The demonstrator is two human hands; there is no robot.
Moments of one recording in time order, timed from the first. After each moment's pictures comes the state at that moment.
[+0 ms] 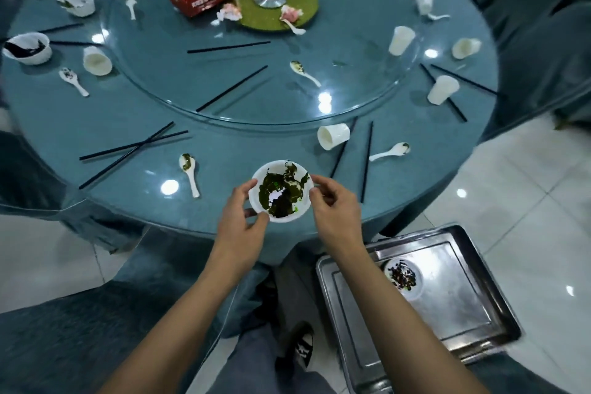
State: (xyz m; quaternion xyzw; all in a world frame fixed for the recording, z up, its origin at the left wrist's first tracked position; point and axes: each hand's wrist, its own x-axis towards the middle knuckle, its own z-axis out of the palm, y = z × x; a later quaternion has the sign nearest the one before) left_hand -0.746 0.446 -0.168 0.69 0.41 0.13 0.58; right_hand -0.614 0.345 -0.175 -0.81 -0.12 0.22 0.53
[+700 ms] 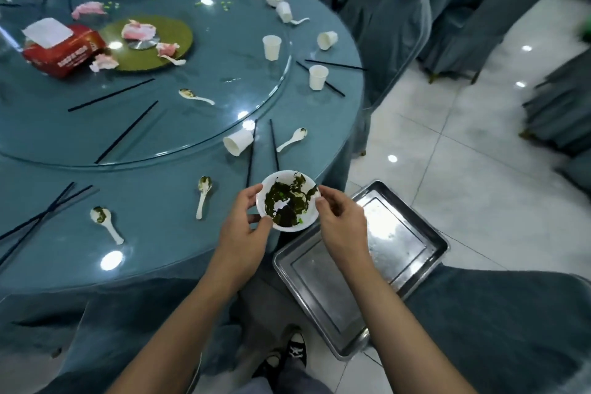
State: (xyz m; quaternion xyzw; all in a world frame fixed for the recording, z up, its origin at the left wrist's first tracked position) left_hand -0.712 0.335 -0.115 0.76 0.23 0.04 0.61; right_hand -0.633 0.183 -0.132 -0.81 0.03 0.08 0.57
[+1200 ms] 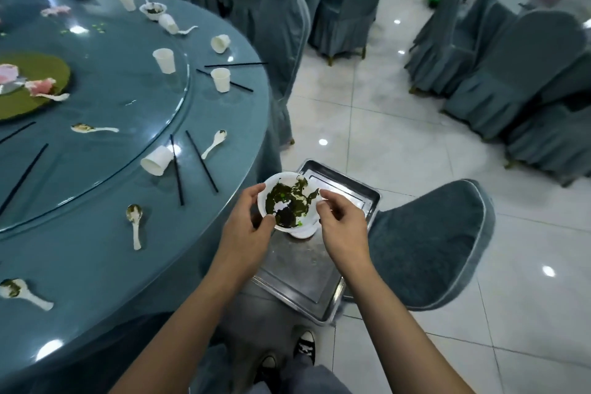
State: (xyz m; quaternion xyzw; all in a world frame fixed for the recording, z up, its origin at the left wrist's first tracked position) left_hand -0.716 0.273 -0.104 0.80 0.05 -0.05 0.60; right_hand -0.710 0.102 -0.112 -0.79 0.19 -0.04 0.59
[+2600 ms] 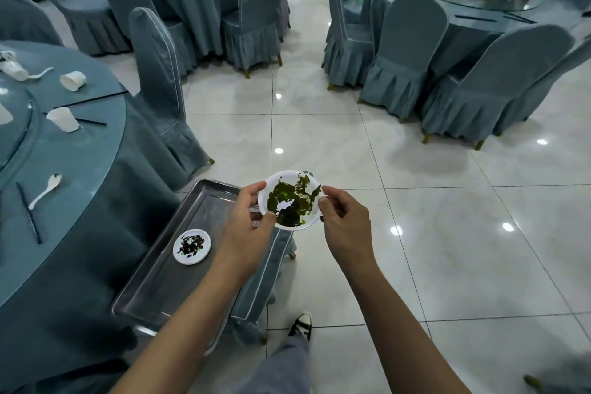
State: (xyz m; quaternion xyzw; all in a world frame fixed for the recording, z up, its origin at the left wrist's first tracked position) left_hand -0.761 -0.133 -0.075 0.80 -0.05 -0.11 0.59; right_hand -0.793 -0.297 -0.091 -0.73 0.28 -0.15 0.61
